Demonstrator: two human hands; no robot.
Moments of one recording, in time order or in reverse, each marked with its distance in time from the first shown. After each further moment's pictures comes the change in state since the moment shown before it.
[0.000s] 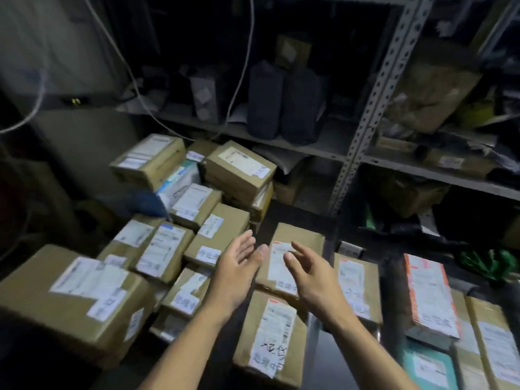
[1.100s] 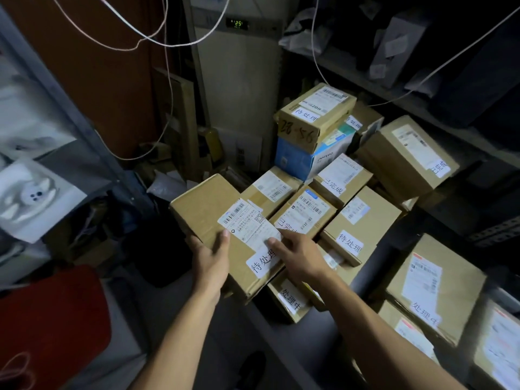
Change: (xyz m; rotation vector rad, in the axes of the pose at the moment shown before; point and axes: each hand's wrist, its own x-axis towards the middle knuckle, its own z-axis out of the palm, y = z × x) left_hand -0.029 -0.114 -0.292 -0.073 0.851 -0.329; right_hand 0.027 -0.077 0.295 -0.162 -0.693 -0.026
